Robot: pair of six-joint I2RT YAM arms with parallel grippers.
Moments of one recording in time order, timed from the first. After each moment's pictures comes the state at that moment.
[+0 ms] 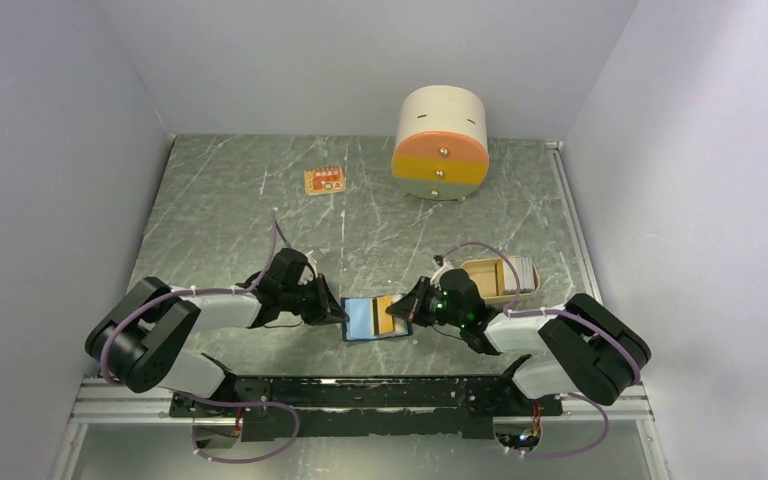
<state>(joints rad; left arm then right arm) -0.60 1.43 0.40 0.21 0.45 -0.94 0.70 1.36 0.21 0.64 -0.26 1.02</state>
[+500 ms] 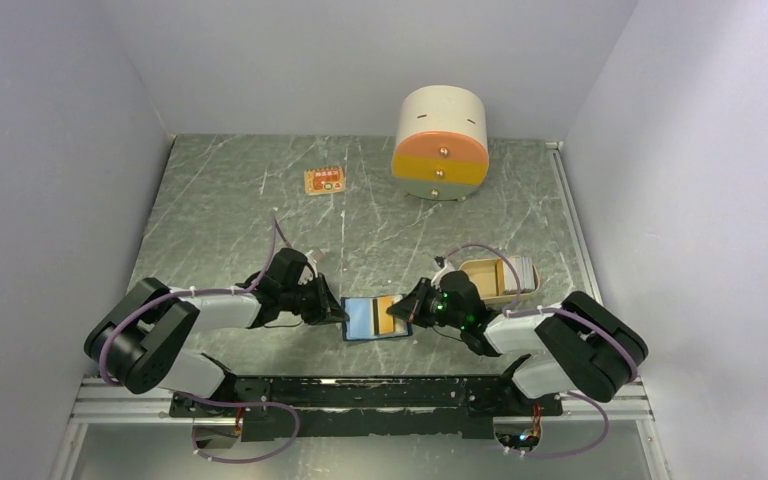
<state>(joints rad) -0.60 1.43 0.40 0.21 0.45 -0.94 0.71 1.37 0.19 0.68 -0.23 1.03</state>
